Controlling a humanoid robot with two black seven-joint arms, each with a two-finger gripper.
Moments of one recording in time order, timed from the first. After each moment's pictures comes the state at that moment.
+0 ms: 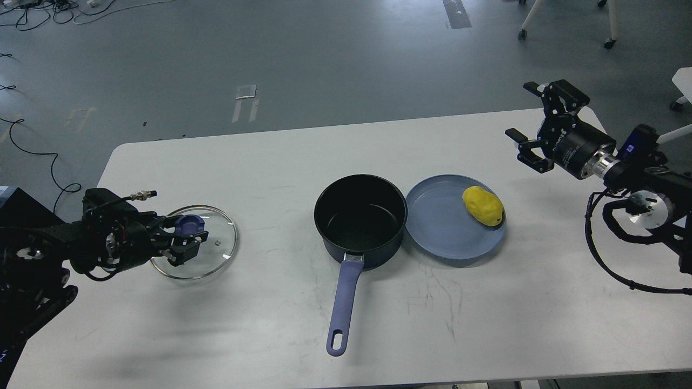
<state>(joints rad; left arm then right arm) -0.76 0.77 -0.24 -0.90 1.94 -0.02 -0.49 0.80 -0.48 0.24 0.62 -0.05 0.49 0.49</state>
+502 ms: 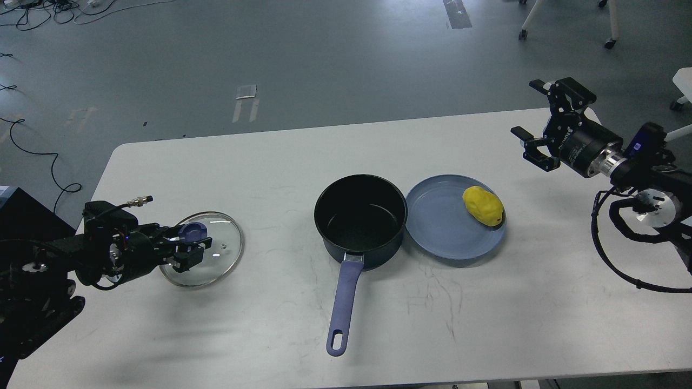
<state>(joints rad) -0.73 0.74 -0.23 -0.89 1.80 -0.01 -0.49 0.80 -0.51 0.24 0.63 -0.05 0.49 0.49</state>
